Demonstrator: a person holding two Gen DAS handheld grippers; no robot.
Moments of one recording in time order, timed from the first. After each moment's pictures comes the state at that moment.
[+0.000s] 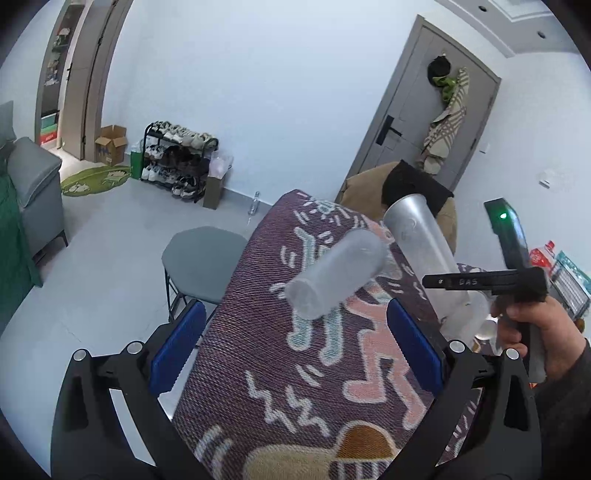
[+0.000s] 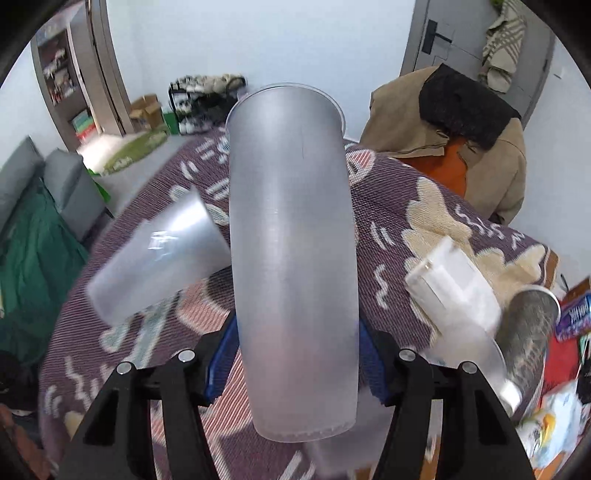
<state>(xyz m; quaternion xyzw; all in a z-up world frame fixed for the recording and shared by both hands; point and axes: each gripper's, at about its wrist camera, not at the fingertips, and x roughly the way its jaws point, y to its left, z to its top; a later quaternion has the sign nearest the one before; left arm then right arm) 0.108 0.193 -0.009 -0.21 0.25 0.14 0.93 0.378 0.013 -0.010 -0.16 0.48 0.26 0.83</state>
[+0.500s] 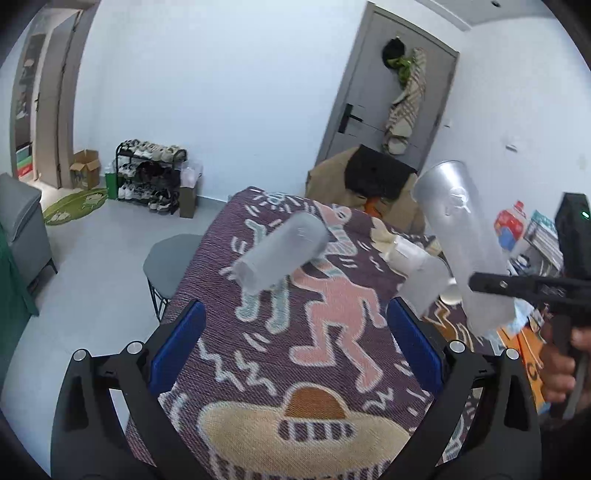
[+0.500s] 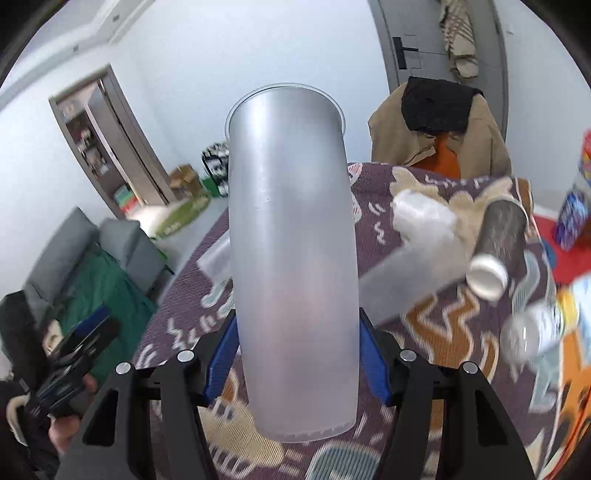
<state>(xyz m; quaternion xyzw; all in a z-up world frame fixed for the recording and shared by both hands) 0.084 0.125 0.014 -0.16 0.26 0.09 0.95 0.239 -0.120 0.048 0.01 0.42 0.32 0.85</state>
